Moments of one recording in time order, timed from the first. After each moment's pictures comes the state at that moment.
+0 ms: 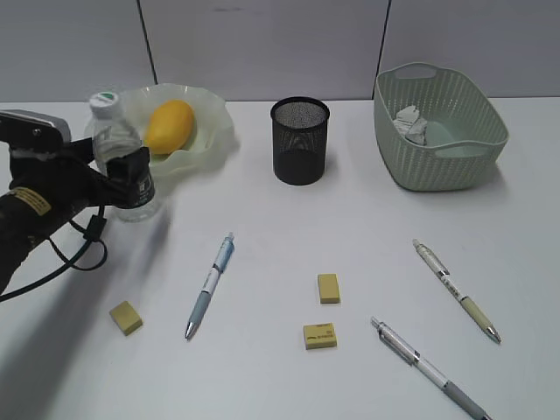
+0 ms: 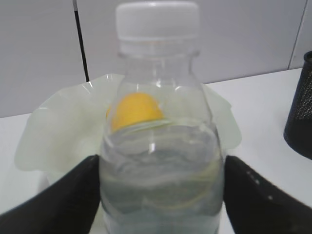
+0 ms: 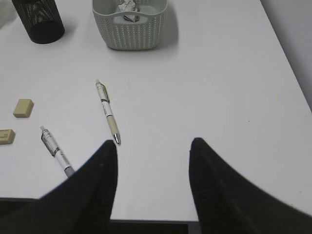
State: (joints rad) left arm -0.21 2.05 -0.63 0.15 -1.20 -0.05; right arm 0.06 -0.01 -0.50 0.01 1.04 -0.02
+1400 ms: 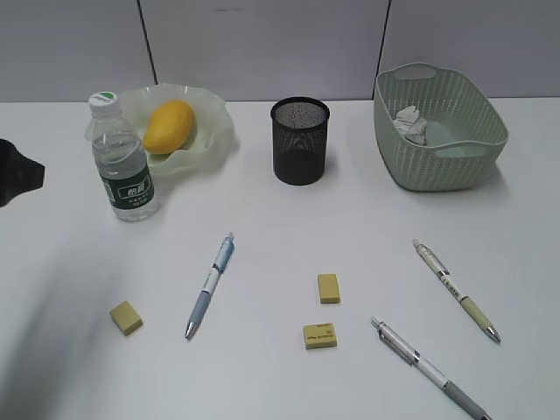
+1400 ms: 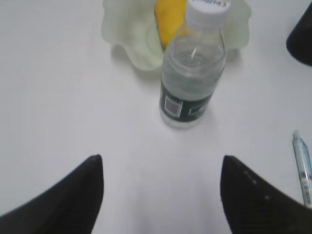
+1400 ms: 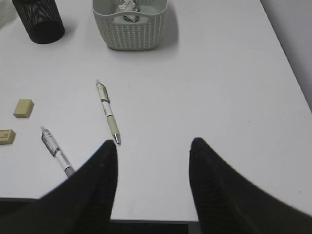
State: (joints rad) left arm -0.21 1.19 -0.59 0.02 0.17 -0.09; right arm 0.06 -0.01 -0.50 0.01 1.04 -0.02
